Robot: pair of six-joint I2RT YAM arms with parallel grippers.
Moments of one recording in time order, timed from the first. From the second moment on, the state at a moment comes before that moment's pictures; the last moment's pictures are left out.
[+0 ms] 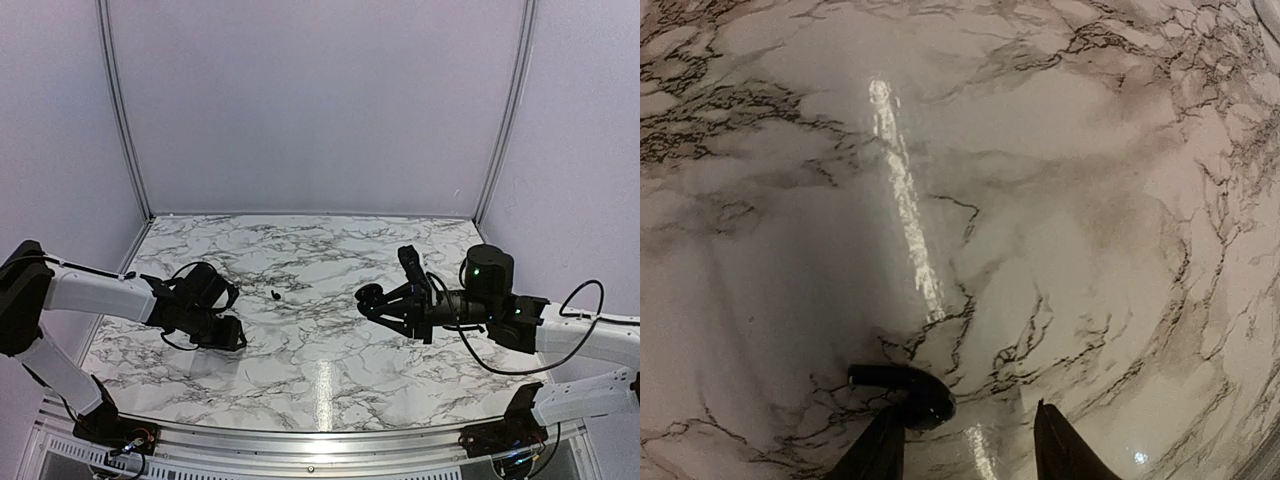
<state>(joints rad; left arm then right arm) -0.72 1.53 0.72 -0.28 0.08 -0.54 0.75 1.02 0.54 0.23 -0.65 0.07</state>
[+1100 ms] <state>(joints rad) -0.74 1.62 1.05 -0.62 0.08 0.02 0.78 1.00 0.50 0.26 -0.69 0.07</state>
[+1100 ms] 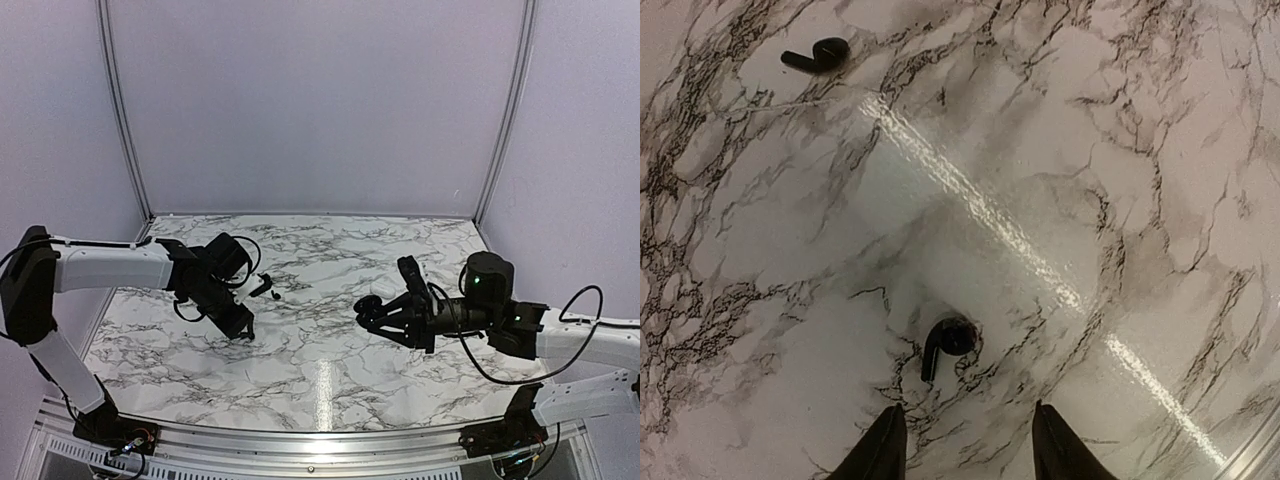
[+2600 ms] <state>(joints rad) -0.73 1.92 1.26 -0.79 0.08 0.32 0.81 1.02 0.50 0.25 -0.70 0.05</state>
